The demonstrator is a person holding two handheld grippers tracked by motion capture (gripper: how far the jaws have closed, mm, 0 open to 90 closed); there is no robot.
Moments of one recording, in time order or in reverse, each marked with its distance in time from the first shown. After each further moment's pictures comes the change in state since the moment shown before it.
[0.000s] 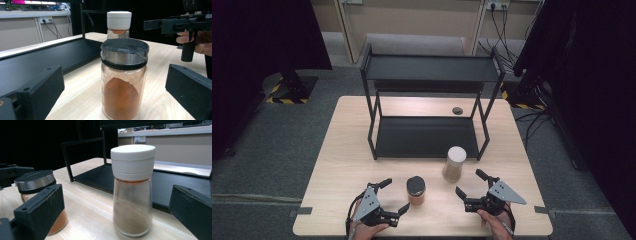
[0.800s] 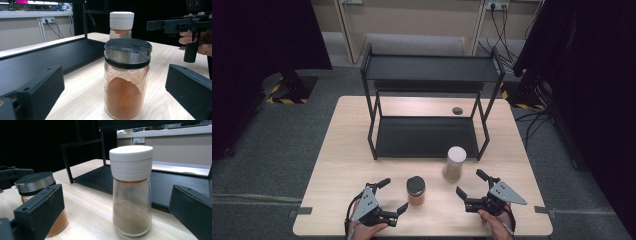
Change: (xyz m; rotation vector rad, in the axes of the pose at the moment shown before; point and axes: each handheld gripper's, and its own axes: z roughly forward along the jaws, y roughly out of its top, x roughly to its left) left arm -0.001 -0.001 -0.003 -0.001 0.016 -0.009; right arm 0.001 -0.002 -0.001 -0.008 -0.004 0.013
